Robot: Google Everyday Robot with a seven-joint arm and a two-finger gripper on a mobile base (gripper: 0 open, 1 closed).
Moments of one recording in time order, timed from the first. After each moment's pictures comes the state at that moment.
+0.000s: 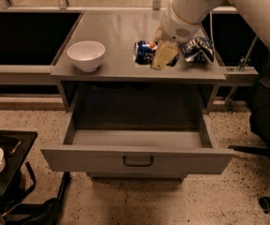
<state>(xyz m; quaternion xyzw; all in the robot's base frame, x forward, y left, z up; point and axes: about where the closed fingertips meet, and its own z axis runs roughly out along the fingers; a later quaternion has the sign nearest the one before) 0.649 -0.074 0.931 -0.70 0.67 0.00 0.25</state>
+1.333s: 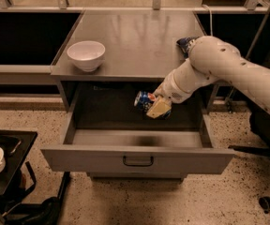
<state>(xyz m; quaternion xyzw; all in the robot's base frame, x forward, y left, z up) 0.632 -0.084 0.753 -0.60 0.75 0.12 0.27</state>
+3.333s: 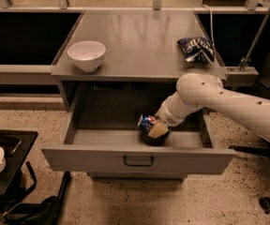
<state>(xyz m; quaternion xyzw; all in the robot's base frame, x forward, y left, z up) 0.633 -0.099 0.641 -0.59 0.77 0.08 0.23</state>
